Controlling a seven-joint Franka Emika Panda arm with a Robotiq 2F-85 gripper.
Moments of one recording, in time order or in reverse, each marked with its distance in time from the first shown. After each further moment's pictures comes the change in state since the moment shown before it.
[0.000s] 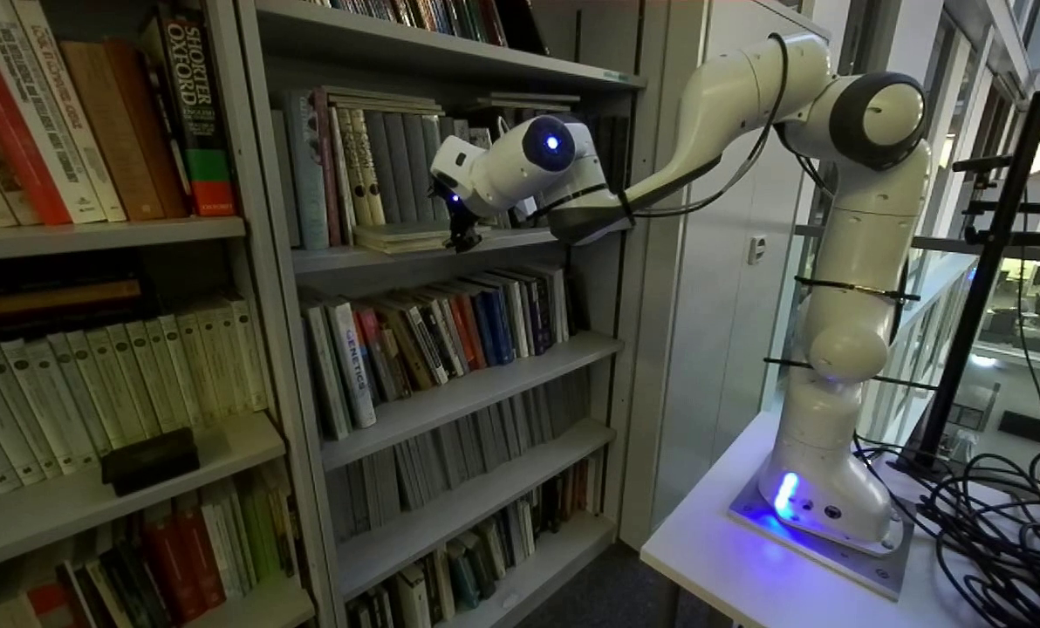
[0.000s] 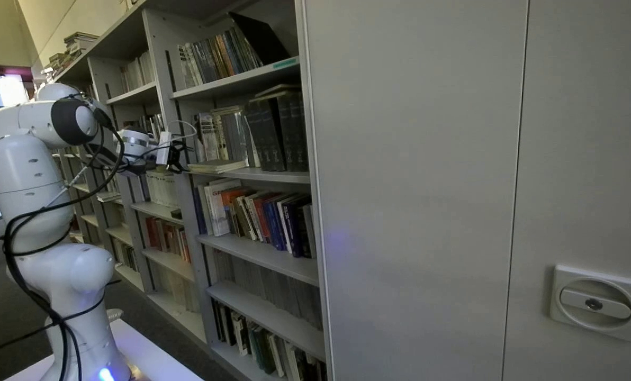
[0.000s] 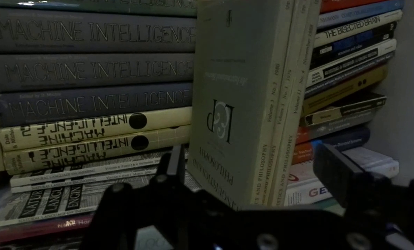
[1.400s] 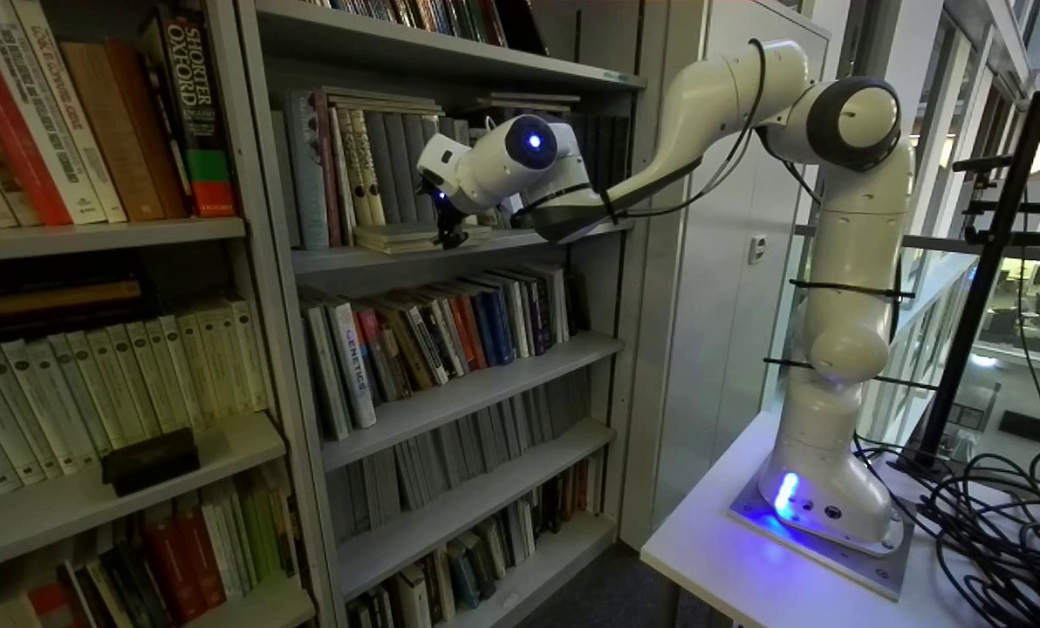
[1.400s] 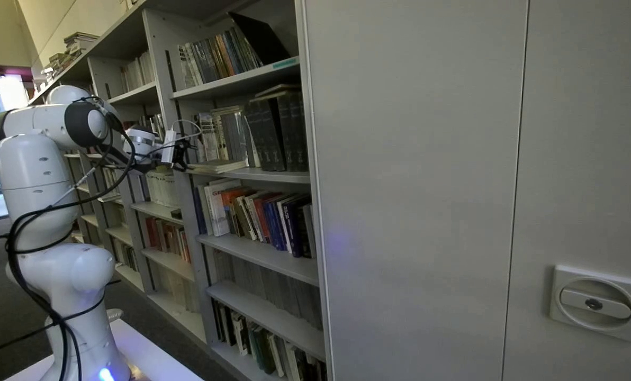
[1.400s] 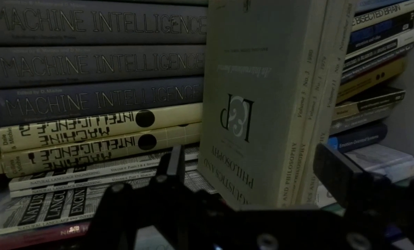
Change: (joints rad) arm 0.008 0.073 -0.017 0.085 -0.022 0.003 -0.006
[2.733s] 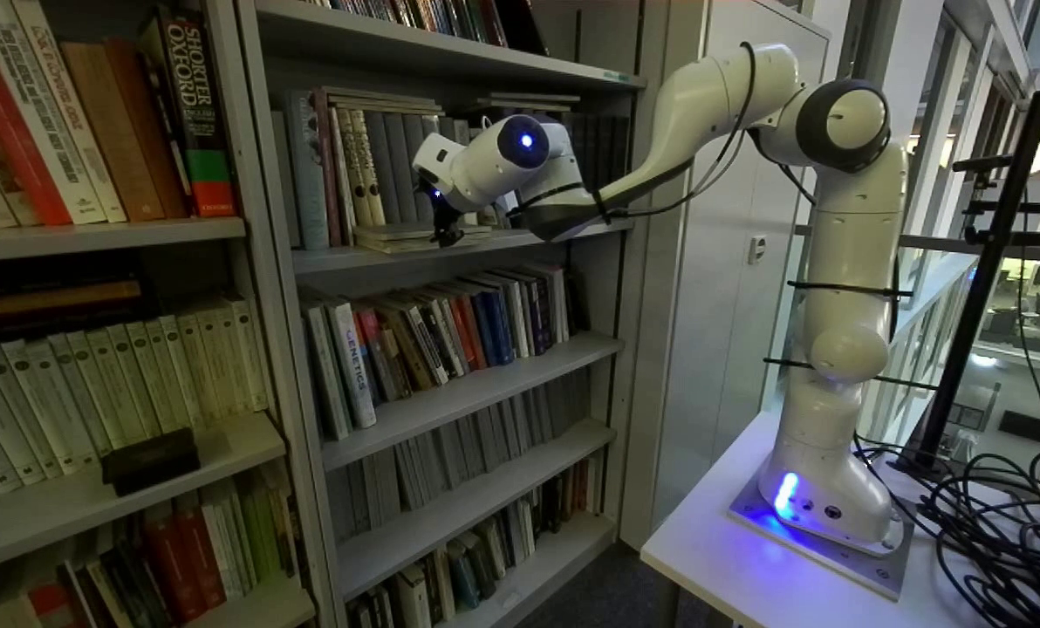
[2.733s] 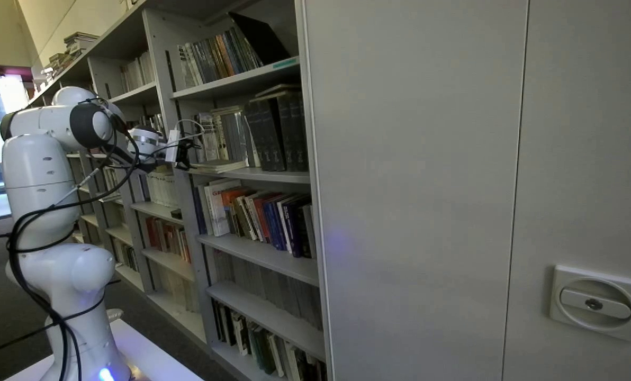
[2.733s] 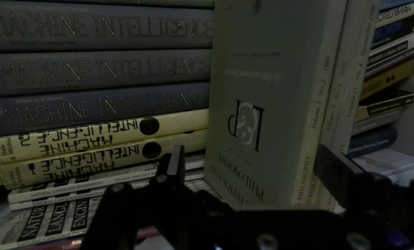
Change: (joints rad) arm 0.002 0.032 -0.017 0.038 -0.009 0.000 -0.003
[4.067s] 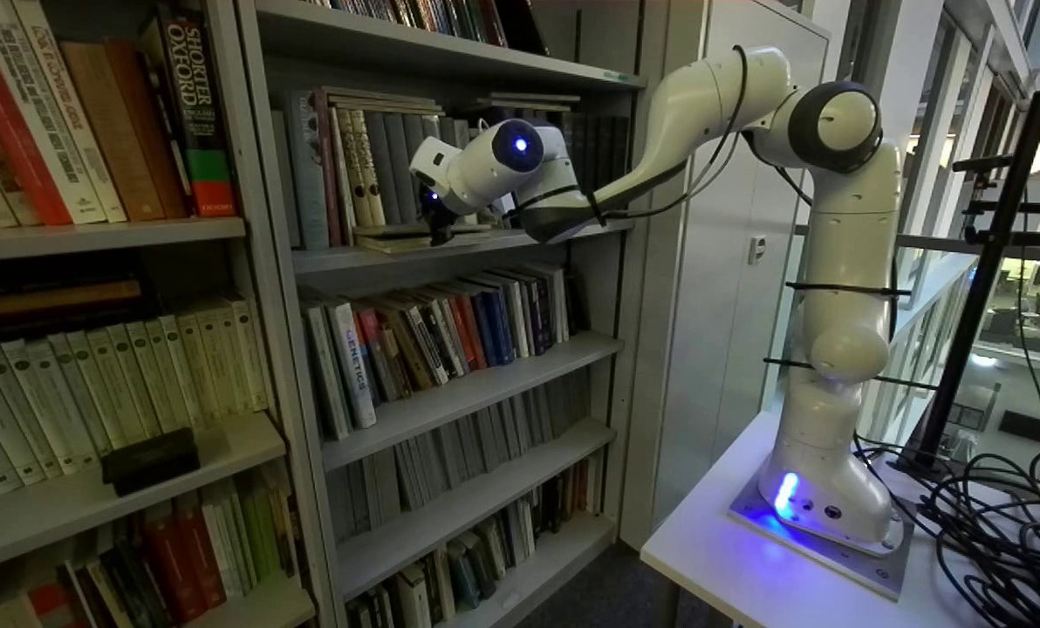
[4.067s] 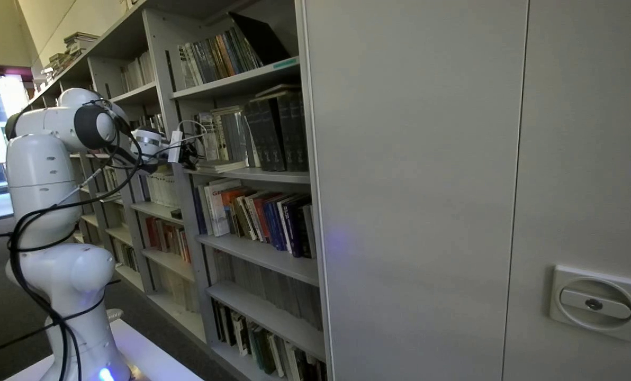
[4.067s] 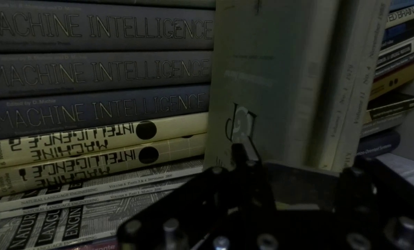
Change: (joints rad) arm 0.001 0.025 -0.008 0.020 -0.013 -0.002 -0.002
